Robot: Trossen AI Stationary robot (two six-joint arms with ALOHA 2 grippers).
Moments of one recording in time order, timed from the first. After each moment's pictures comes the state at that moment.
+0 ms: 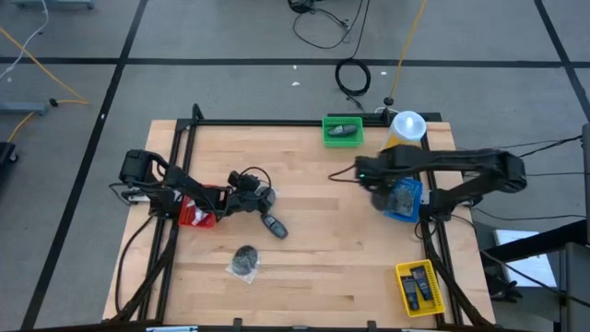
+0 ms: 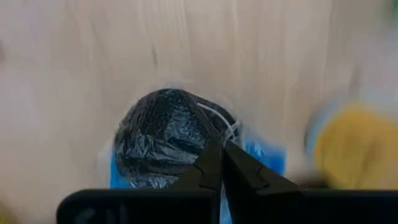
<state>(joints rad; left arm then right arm) -0.04 1.72 0.43 0.53 -0.72 -0.52 -0.18 1.32 1.03 -1.30 0.13 -0.05</state>
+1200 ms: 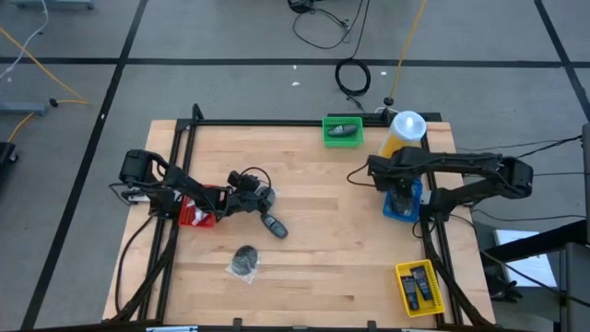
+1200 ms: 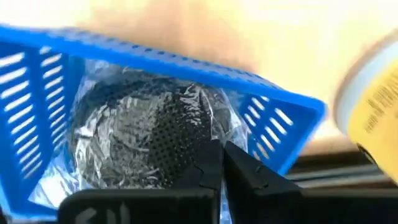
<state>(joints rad) -0.04 1.72 0.43 0.53 -0.73 -0.51 -0.37 1.25 0.73 -1.23 0.18 -0.32</state>
